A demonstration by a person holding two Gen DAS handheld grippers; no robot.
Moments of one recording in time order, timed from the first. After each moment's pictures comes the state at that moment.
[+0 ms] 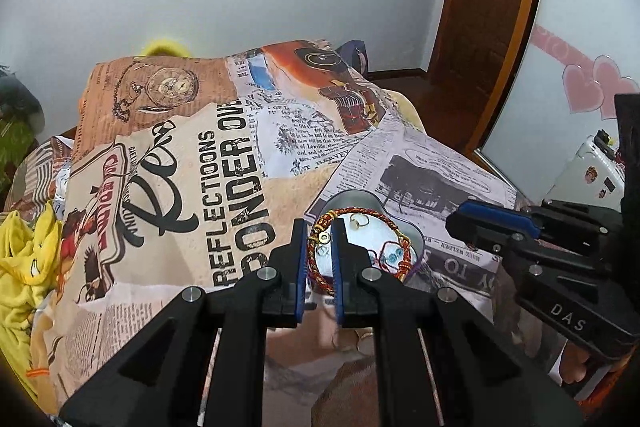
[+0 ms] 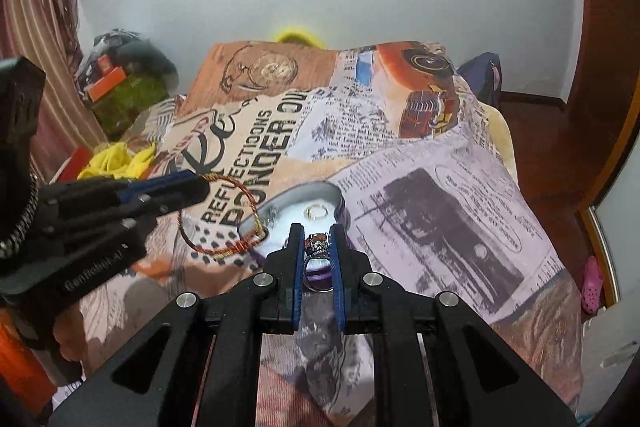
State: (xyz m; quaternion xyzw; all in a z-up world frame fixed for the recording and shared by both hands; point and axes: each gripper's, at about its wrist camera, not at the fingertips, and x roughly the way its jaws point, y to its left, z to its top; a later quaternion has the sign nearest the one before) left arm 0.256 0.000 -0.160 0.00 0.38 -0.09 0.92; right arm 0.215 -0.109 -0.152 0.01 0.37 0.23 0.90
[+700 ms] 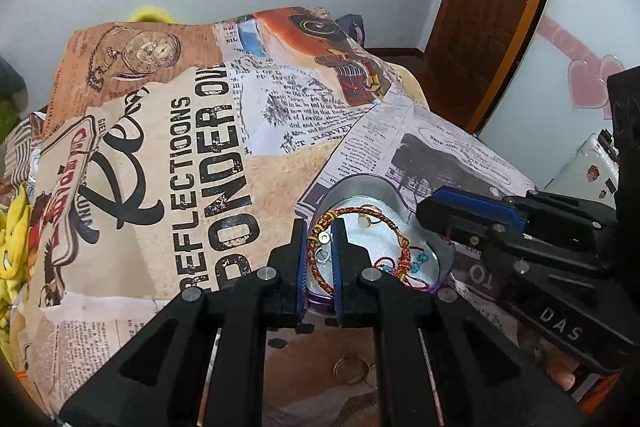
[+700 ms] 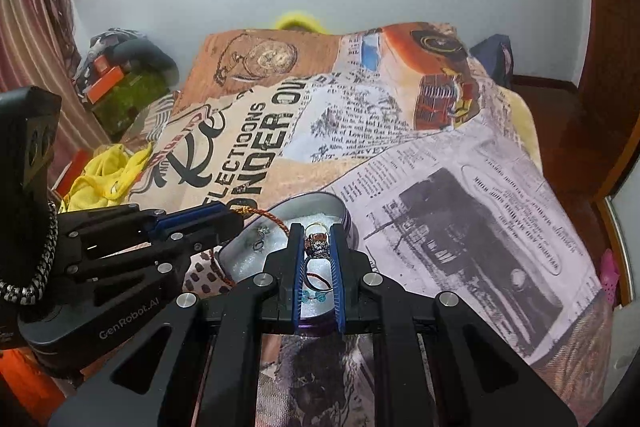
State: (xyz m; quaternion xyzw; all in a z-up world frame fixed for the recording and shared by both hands) left arm 0.297 0.000 -0.203 -0.02 0.42 -0.11 0.90; right arm 0.254 -0.098 -0.179 0.02 0.40 0.24 0.88
